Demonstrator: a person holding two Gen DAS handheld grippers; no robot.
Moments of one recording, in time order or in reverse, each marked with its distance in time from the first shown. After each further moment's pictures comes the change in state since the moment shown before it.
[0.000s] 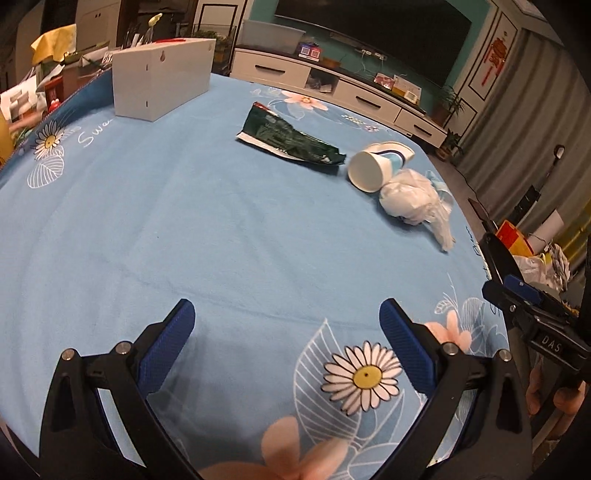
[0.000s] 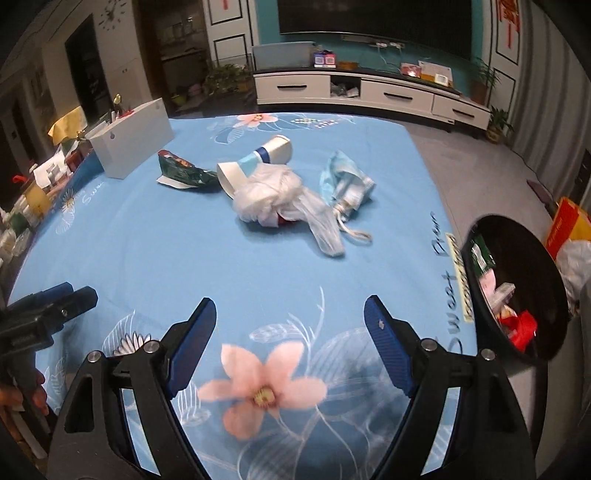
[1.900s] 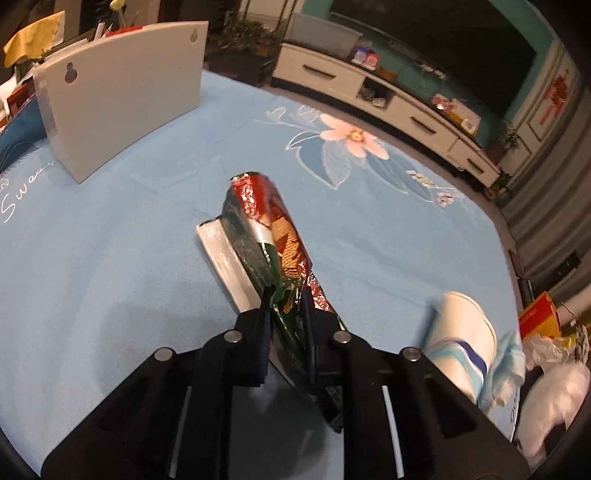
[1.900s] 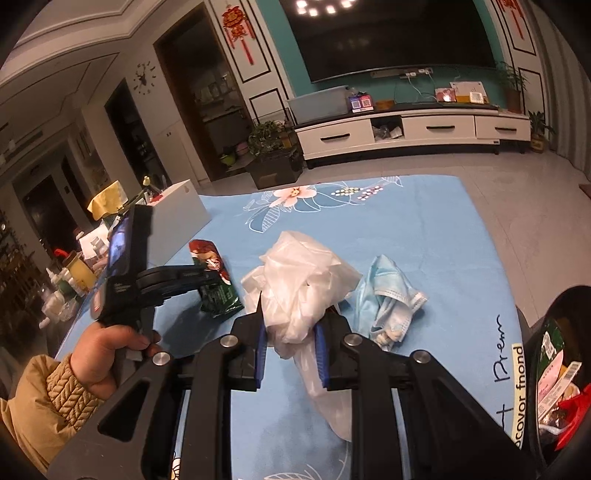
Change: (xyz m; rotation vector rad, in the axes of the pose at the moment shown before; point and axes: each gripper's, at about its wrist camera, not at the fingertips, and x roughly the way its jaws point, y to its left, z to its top) left arm 0.149 -0.016 0.156 -0.155 -0.009 0.119; right arm 0.031 -0.046 0.071 0.108 -0.209 0.286
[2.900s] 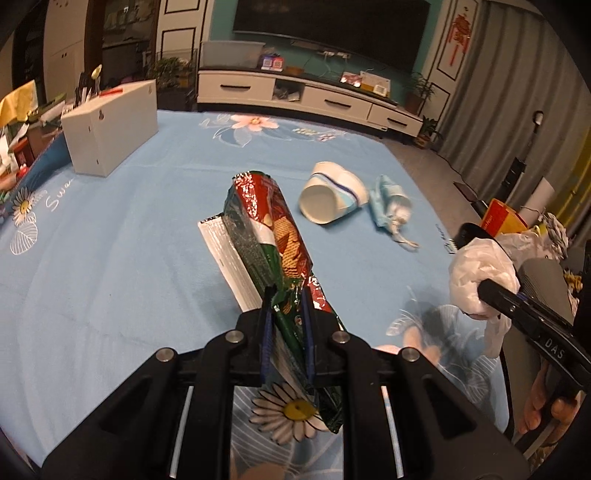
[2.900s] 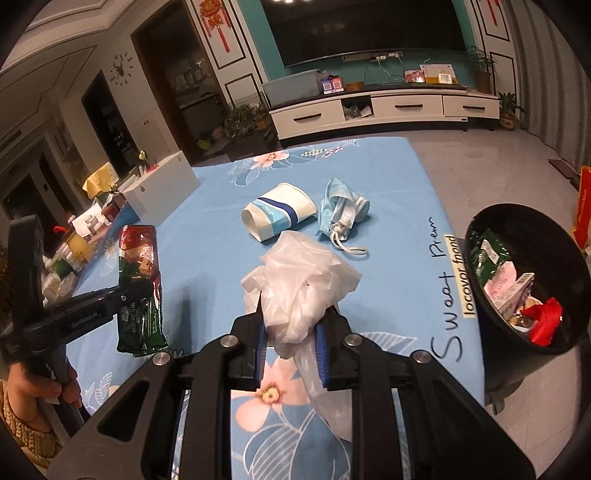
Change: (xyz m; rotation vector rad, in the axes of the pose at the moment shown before) left arm -0.168 -0.024 -0.143 0.311 -0.052 -0.137; right arm -0.097 0.008 -0.072 0.035 0.062 -0.102
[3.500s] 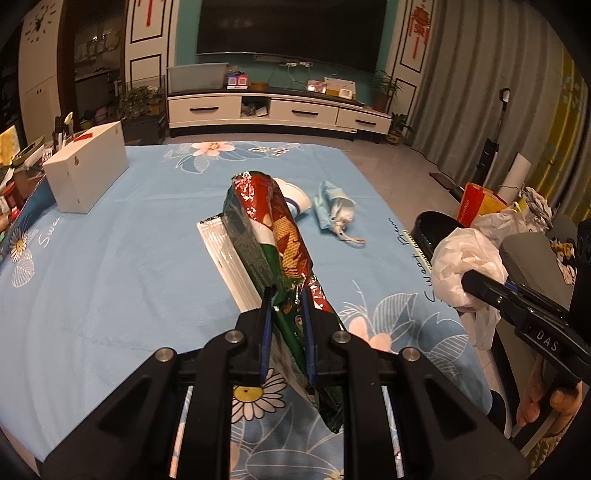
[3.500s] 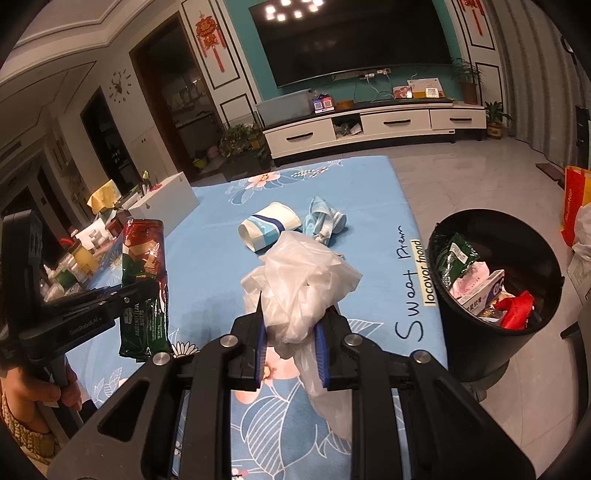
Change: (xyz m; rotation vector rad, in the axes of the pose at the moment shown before) left arm -0.035 -0.051 -0.005 0.122 -0.045 -0.045; right arm -0.047 -0.013 -0.009 0.024 -0.073 -0.020
